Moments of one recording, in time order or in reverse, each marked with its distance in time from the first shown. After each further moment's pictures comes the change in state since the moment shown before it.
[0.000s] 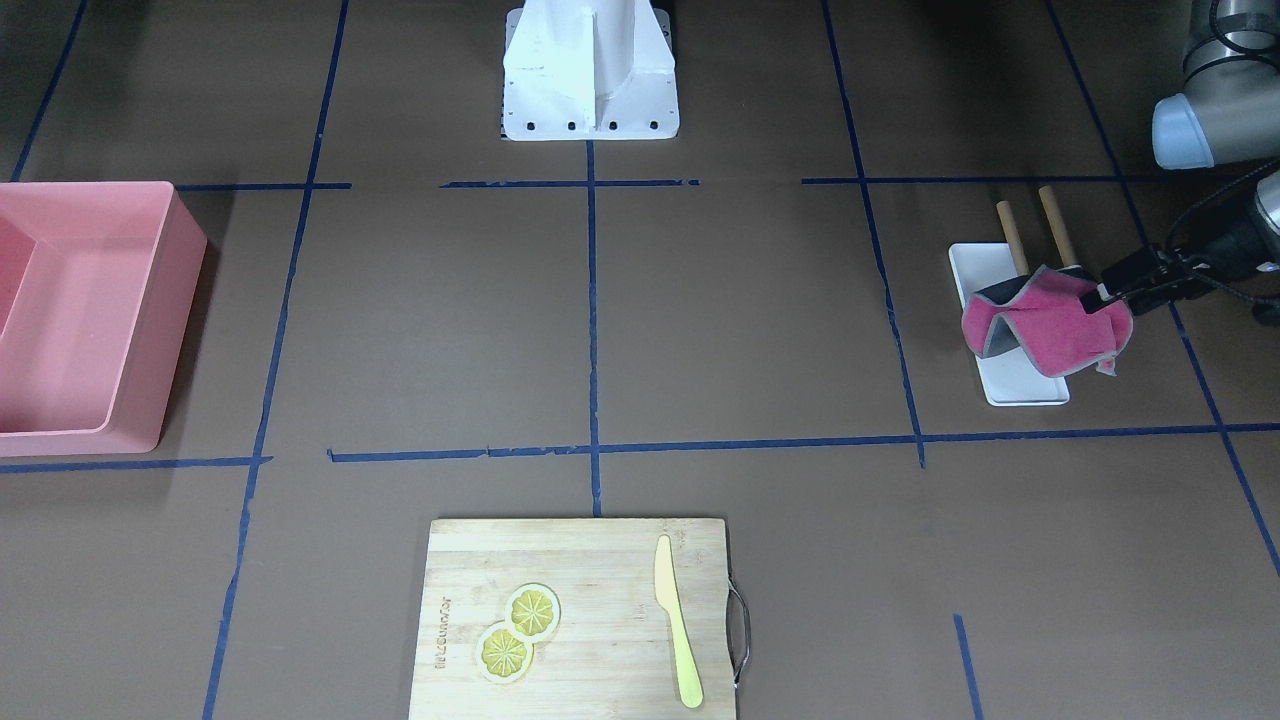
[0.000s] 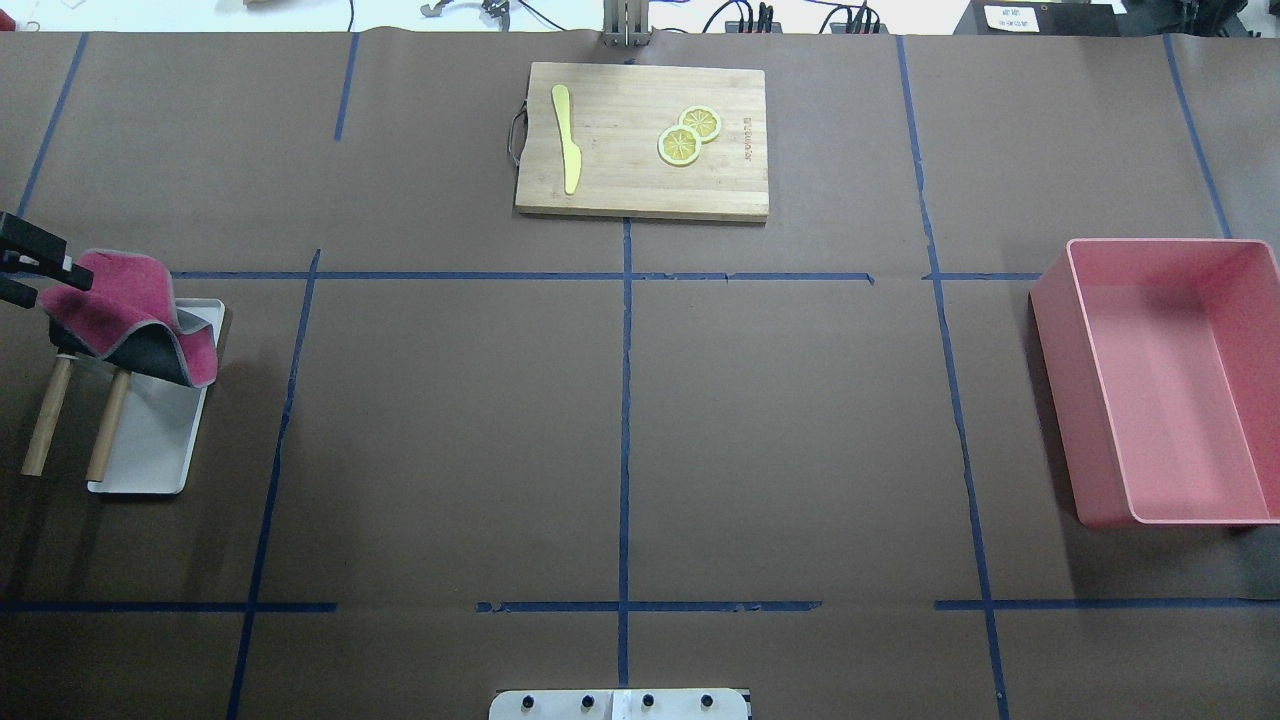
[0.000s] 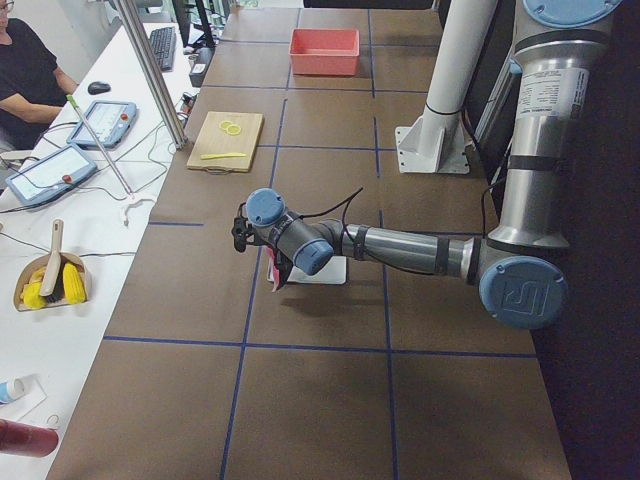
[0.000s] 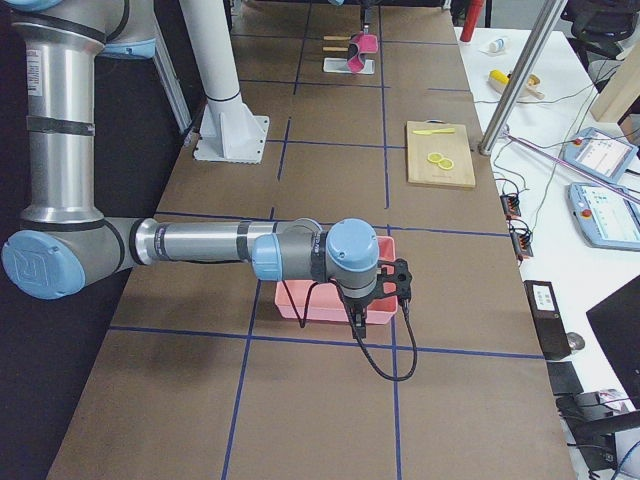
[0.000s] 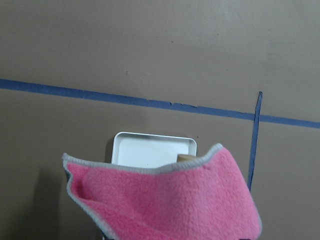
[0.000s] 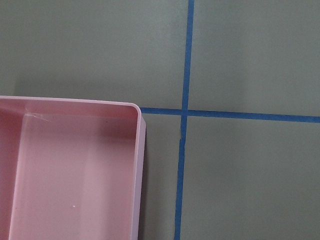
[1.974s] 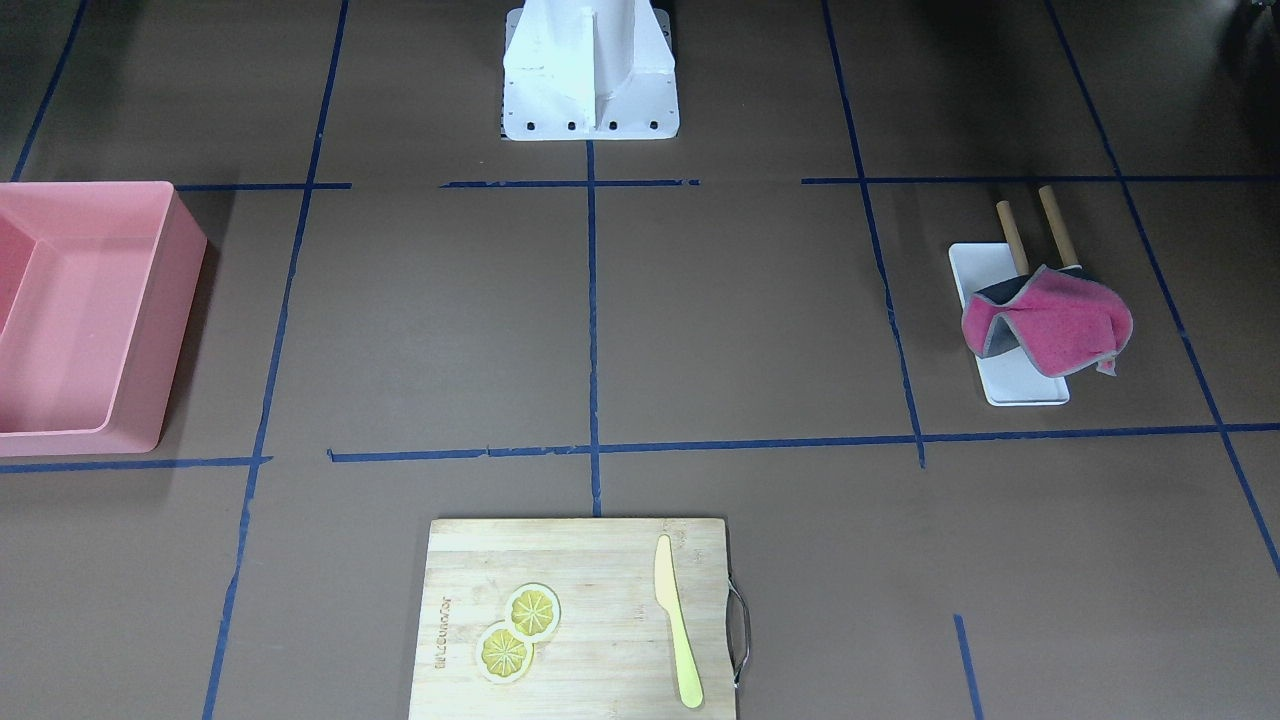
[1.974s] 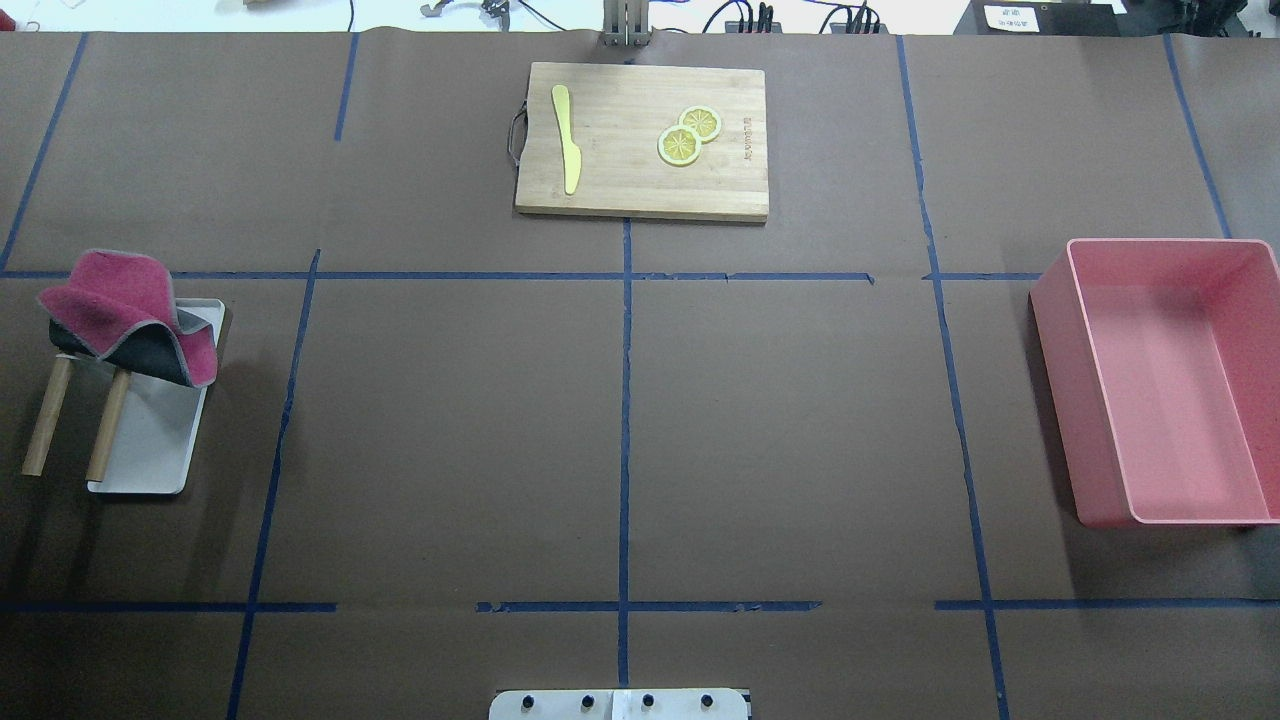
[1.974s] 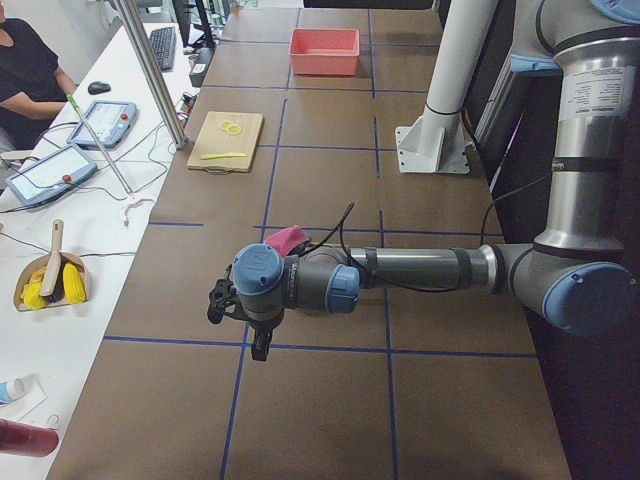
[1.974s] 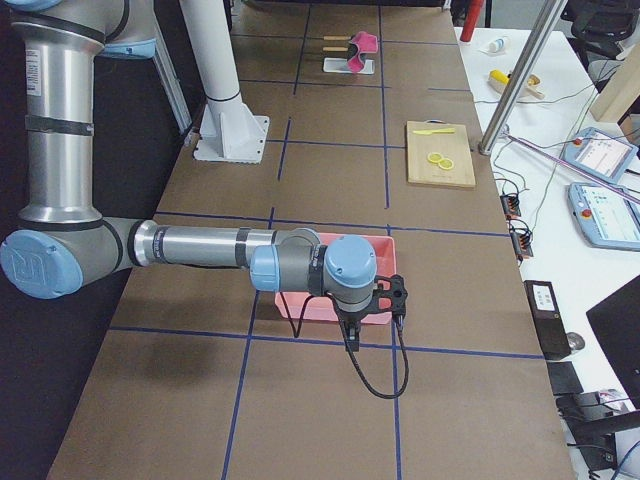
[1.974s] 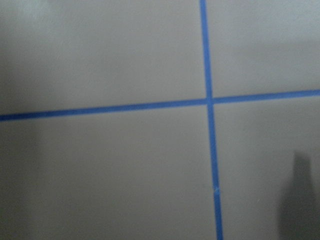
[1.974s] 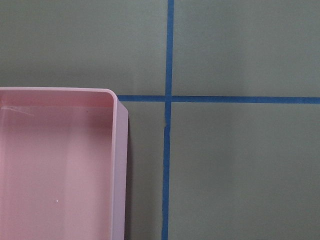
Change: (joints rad) left arm -0.360 0.061 0.012 0.416 0.087 0.786; right arm 0.002 -0.007 -0.041 -0.001 -0.008 0.000
